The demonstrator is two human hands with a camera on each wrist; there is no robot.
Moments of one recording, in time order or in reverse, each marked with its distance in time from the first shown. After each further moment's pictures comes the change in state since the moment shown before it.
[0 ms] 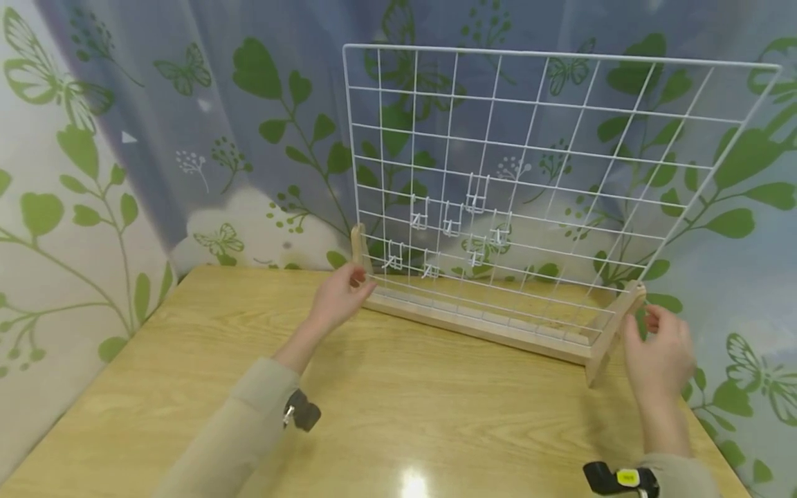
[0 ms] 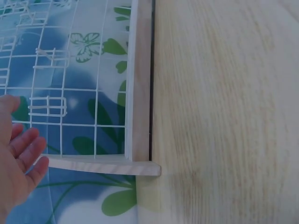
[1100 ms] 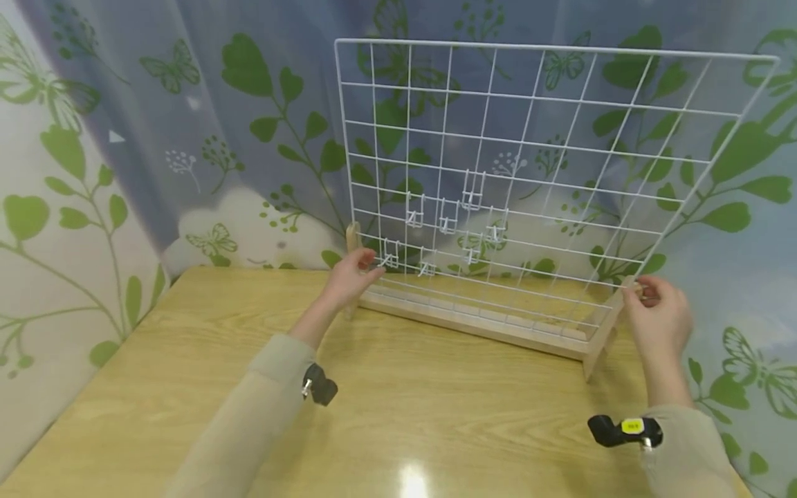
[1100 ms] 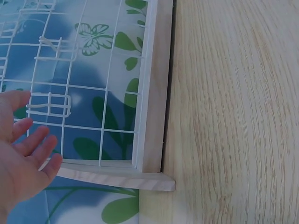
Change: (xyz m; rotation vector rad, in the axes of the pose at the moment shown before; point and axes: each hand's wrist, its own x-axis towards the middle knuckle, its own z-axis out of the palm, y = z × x) left_hand 0.035 0.005 0.012 -0.251 -0.155 -0.096; right_hand 0.043 0.007 0.002 0.026 -0.166 0.134
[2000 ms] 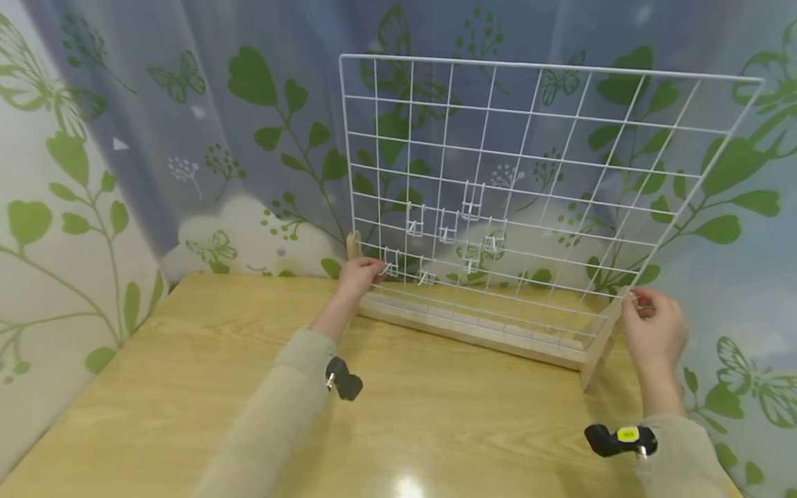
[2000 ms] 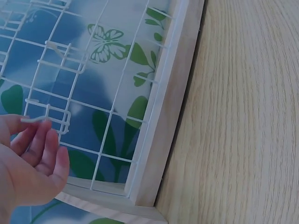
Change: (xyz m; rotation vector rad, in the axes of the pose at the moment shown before) left_hand 0.020 0.009 0.017 -0.448 0.126 -0.225; right_hand 0.000 0.002 0.003 0.000 0.060 -0.002
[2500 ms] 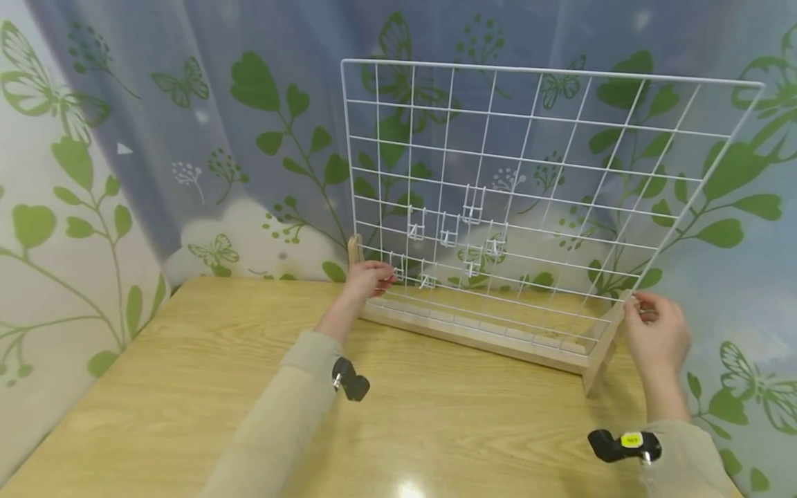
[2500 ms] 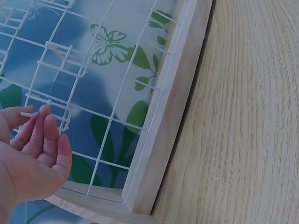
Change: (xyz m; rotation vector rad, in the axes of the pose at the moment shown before) left_hand 0.003 0.000 0.006 -0.140 -0.063 -0.080; right_hand -0.001 0.004 0.001 0.011 0.009 -0.032
